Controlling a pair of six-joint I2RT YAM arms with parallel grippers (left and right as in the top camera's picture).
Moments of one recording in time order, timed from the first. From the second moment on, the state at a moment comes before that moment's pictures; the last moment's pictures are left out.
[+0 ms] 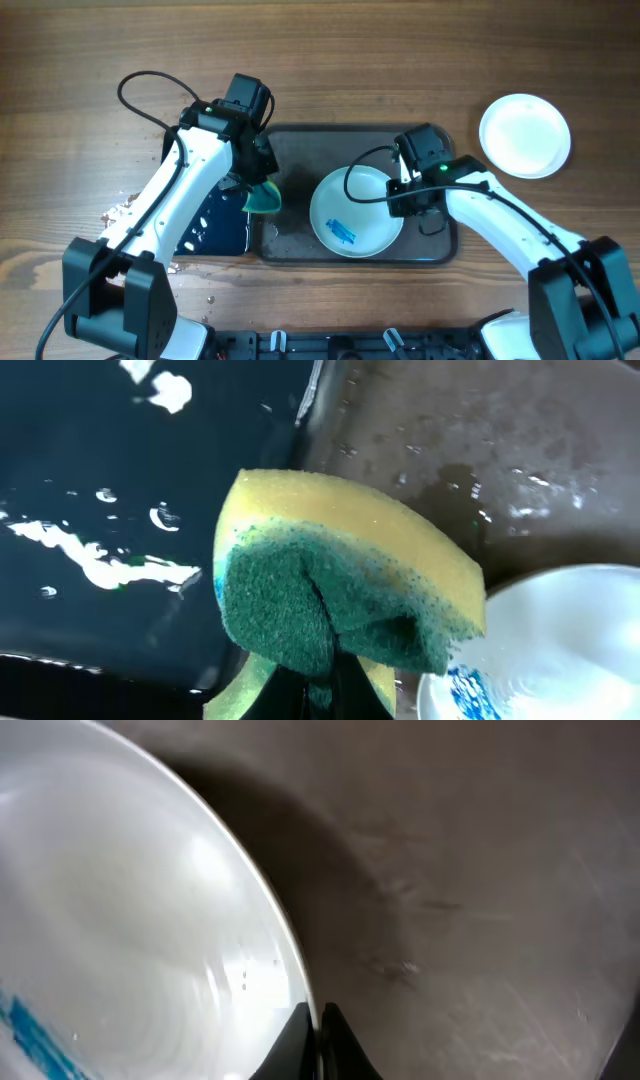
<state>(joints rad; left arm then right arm) -0.32 1.66 1.27 -1.08 0.03 -0.65 0.40 1.58 0.86 -0.65 -0.06 0.33</state>
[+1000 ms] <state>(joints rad) -0.64 2.04 1.28 -0.51 0.65 -0.47 0.40 1.67 0.87 -0.58 -0.11 0.46</state>
